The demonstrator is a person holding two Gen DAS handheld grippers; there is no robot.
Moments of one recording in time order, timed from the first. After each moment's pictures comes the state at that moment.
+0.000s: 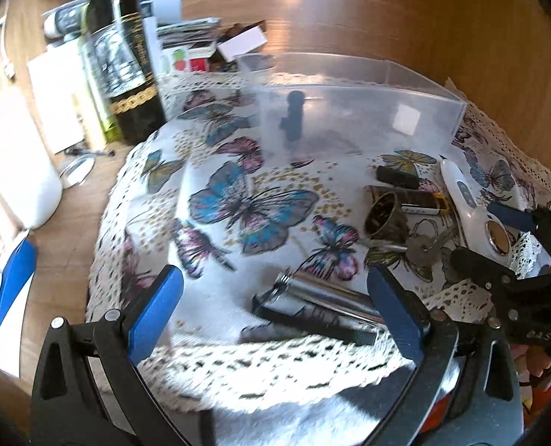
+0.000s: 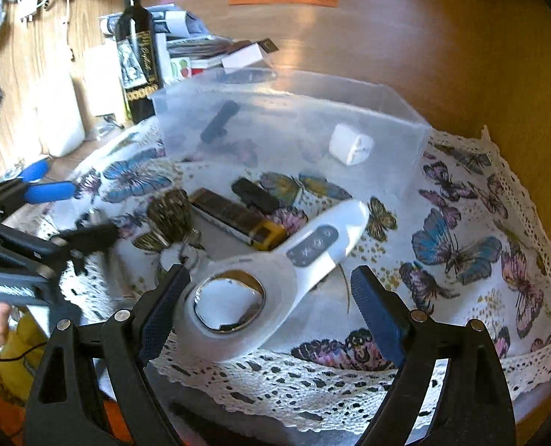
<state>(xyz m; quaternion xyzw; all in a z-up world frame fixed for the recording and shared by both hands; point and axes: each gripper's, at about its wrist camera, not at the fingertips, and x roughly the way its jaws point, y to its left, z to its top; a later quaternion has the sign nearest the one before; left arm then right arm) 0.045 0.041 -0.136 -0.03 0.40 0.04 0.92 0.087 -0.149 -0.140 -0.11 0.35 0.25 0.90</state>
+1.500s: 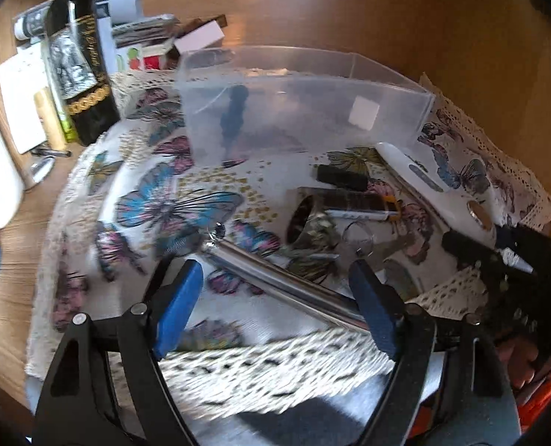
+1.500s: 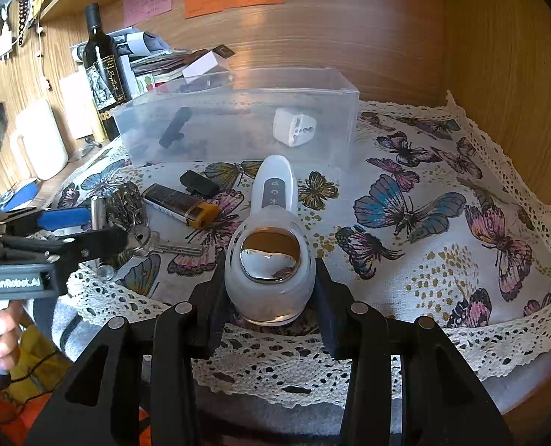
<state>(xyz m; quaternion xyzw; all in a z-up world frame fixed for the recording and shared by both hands) 0.058 0.000 -0.138 -0.04 0.40 0.01 0.91 0.088 -0.194 -0.137 -0.06 0.35 0.23 0.91</state>
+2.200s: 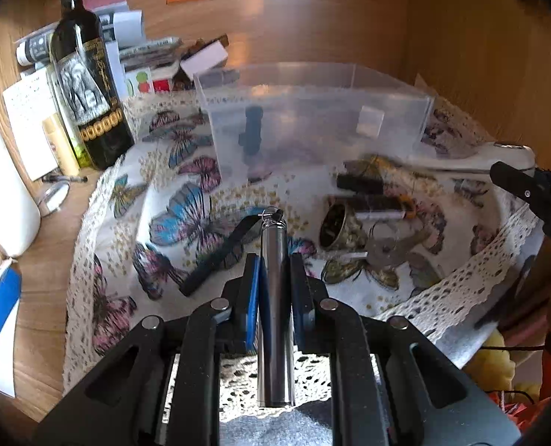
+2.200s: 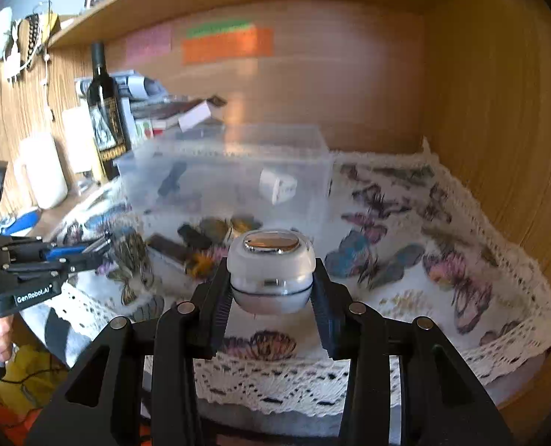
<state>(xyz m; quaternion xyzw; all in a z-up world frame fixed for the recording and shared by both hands) 0.049 0.018 -0.126 0.00 0.37 -0.01 0.93 0.077 -0.208 -0.094 -0.06 0.26 0.21 0.94</state>
